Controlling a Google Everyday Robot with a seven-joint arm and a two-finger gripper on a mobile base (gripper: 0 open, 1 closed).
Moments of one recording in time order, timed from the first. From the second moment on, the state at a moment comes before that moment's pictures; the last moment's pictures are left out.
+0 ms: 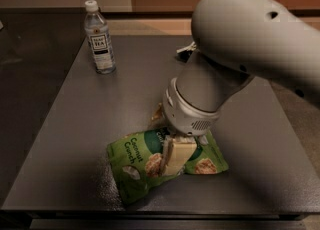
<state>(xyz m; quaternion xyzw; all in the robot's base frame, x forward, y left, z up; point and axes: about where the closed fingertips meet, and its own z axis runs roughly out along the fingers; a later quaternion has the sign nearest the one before) 0.377 -0.004 0.856 -0.78 0.60 0.13 0.15</state>
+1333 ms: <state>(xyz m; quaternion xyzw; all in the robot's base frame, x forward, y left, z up) 0.424 0.028 0.933 -0.80 0.56 0.06 0.22</state>
